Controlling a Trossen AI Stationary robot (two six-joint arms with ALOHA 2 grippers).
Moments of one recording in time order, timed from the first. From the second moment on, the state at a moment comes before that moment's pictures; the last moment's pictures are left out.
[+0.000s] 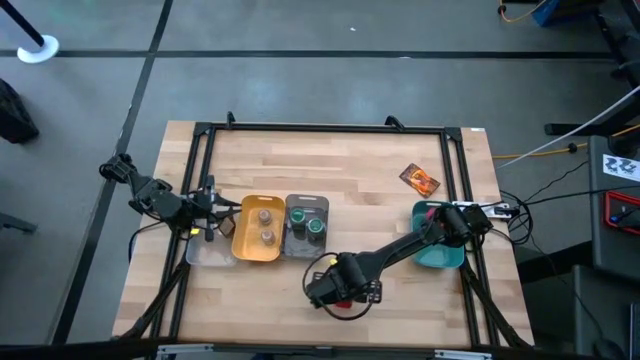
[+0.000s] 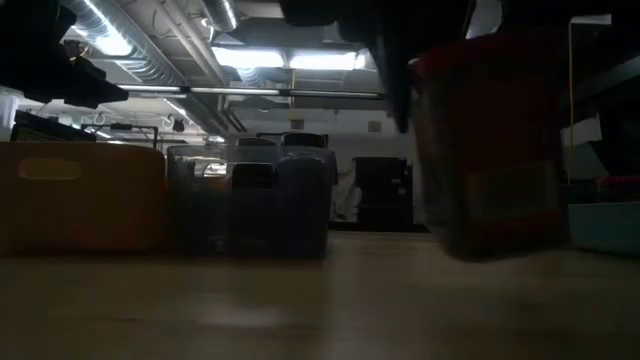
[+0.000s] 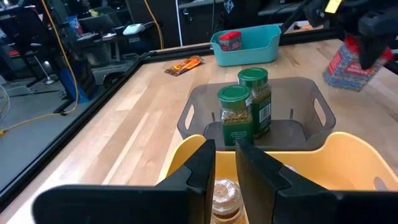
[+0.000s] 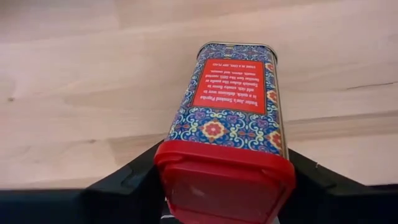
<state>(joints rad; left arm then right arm) -0.58 0.01 0.20 -0.49 -0.74 -0.03 0.46 2.26 2.06 -1.22 -0.14 2.16</state>
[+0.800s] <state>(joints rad) -0.58 0.01 0.20 -0.49 -0.74 -0.03 0.46 1.98 2.02 -1.57 -0.08 2.11</state>
